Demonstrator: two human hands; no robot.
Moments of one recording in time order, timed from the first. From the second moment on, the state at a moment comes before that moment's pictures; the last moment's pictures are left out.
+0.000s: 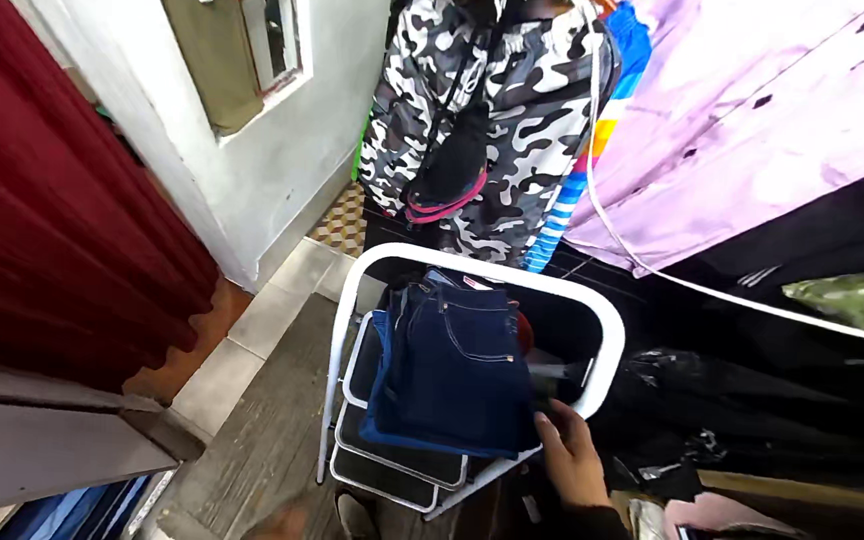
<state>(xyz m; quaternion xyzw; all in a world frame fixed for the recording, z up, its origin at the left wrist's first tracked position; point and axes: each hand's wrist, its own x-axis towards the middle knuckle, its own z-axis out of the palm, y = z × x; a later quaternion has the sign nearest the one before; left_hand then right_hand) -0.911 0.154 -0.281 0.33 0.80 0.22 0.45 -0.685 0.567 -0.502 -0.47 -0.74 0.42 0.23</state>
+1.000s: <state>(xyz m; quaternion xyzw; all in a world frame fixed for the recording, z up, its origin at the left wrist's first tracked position) -0.968 0.371 -0.391 0.44 0.85 0.25 0.12 -0.701 0.555 -0.565 -0.54 -0.60 0.59 0.03</state>
